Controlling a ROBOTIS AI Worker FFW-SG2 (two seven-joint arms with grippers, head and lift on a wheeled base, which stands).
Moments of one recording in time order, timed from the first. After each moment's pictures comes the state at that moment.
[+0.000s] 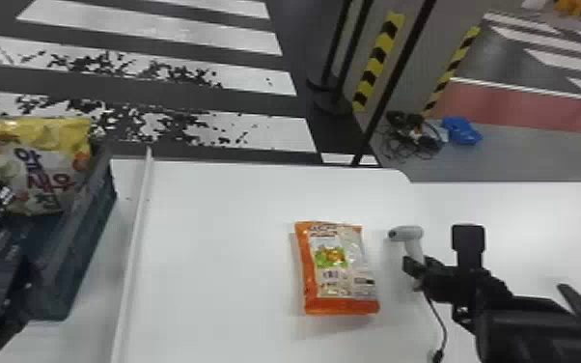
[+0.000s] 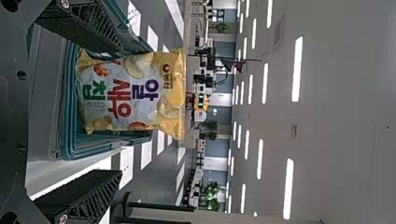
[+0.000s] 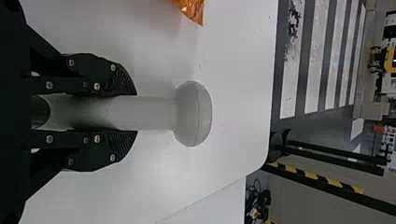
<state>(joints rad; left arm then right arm) 0.53 0.38 -0.12 -1.86 0.30 -0.34 0.16 0.07 -0.32 -0.34 -1.48 -0.04 0.58 0.30</state>
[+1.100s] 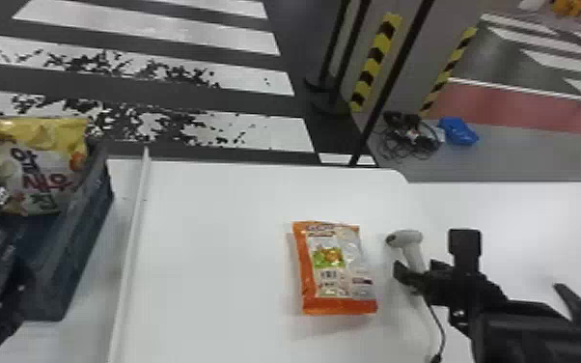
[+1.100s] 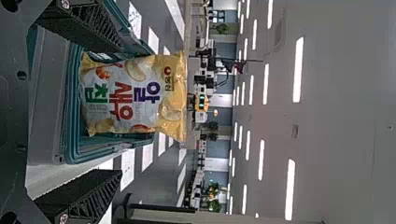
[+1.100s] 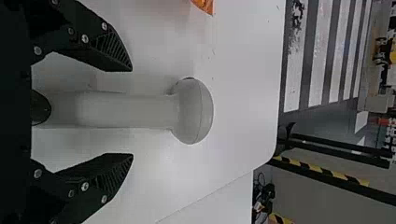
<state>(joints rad) 0.54 0.38 -0.12 -1.85 0.30 -0.34 0.16 0.08 -0.32 -0.34 -1.46 -0.05 0.56 0.26</state>
